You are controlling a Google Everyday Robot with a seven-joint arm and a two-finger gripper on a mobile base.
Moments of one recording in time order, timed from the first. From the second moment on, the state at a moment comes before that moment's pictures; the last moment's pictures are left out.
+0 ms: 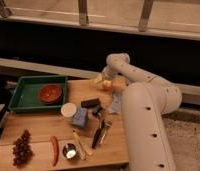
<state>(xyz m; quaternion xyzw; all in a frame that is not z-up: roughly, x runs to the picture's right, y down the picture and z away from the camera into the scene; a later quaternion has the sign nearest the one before) 0.066 -0.051 1.003 -0.24 0.03 0.65 0.72</state>
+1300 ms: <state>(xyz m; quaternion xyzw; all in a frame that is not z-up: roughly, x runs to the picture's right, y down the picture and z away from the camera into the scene) 0.070 -0.064 0.960 -0.27 0.00 0.61 0.75</state>
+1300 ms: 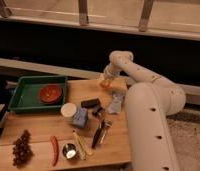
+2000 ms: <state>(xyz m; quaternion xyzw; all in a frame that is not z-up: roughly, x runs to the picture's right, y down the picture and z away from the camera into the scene) 0.053 -0.034 0.824 -0.29 -0.08 0.55 0.78</state>
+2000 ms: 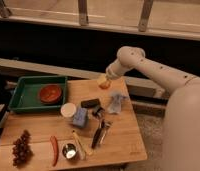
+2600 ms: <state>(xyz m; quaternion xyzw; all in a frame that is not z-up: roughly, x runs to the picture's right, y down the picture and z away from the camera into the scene) 0.041 0.008 0.779 -0.33 -0.10 0.48 0.80</state>
